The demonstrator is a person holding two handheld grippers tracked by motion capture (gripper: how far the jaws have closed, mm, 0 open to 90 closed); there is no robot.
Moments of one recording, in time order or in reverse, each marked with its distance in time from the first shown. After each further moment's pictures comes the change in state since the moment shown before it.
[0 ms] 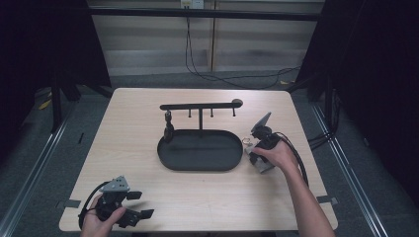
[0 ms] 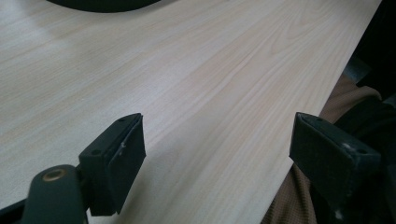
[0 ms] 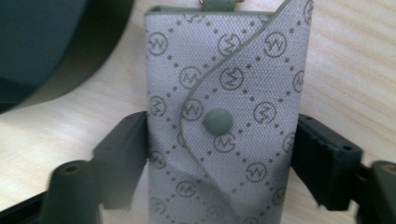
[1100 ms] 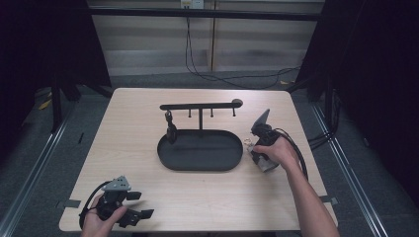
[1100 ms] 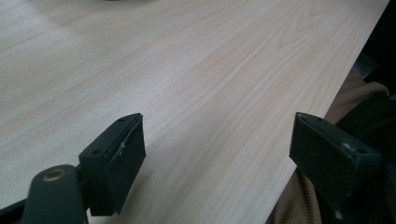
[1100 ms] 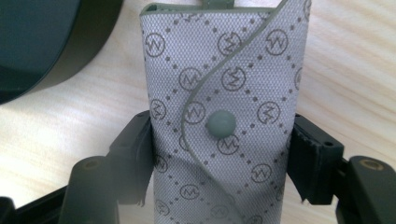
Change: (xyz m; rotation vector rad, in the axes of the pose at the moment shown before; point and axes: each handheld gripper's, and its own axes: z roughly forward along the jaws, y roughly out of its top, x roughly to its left) left arm 0.003 0.000 0.003 0.026 0.007 -0.009; right arm 0.001 0.006 -0.015 0.098 -0.016 0.025
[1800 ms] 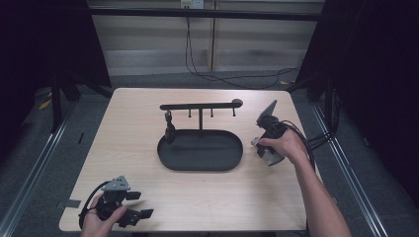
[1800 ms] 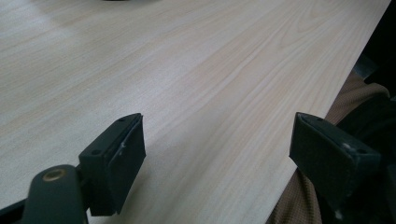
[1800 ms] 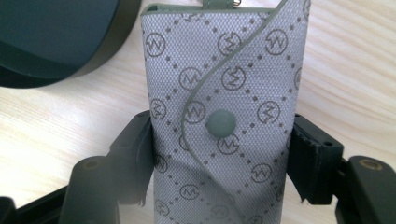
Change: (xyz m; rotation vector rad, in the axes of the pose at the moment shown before) left arm 0.000 0.000 0.000 -0.004 0.000 -0.006; right arm -0.007 -0.008 -0.040 -0.043 0.006 -0.003
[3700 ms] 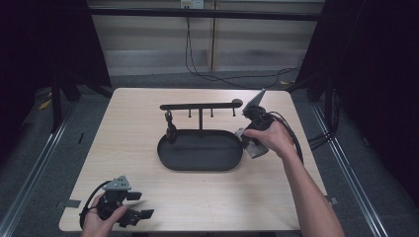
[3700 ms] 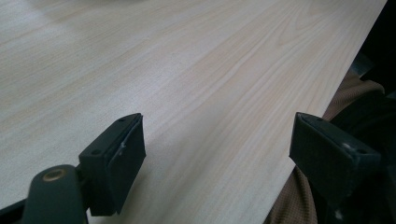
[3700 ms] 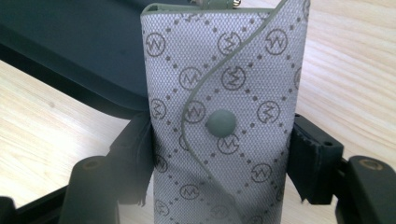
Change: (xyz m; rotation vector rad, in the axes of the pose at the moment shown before) left arm 0.001 0.001 0.001 0.016 -0.017 -0.005; right arm 0.044 0.022 -0.031 -0.086 0.075 -0.013
